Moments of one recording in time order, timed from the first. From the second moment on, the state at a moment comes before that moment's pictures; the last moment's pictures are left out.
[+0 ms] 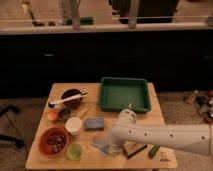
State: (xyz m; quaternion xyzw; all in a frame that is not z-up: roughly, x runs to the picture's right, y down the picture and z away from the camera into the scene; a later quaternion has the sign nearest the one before) arm 0.025 0.310 0.763 -0.33 -0.16 -0.11 0.93
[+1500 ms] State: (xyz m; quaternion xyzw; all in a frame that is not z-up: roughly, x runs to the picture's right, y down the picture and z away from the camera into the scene) arm 0.019 0.311 0.739 -0.31 -0.15 -0.15 0.93
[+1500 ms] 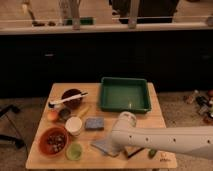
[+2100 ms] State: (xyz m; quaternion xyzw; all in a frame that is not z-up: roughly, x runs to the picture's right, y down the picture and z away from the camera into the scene) arm 0.016 0.314 0.741 -0.31 -0.15 -0.16 0.92
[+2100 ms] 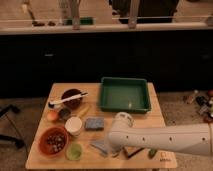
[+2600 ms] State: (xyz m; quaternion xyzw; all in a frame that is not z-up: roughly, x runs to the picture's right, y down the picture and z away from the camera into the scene) arm 0.018 0.314 0.748 -0.32 -0.14 -0.14 0.92
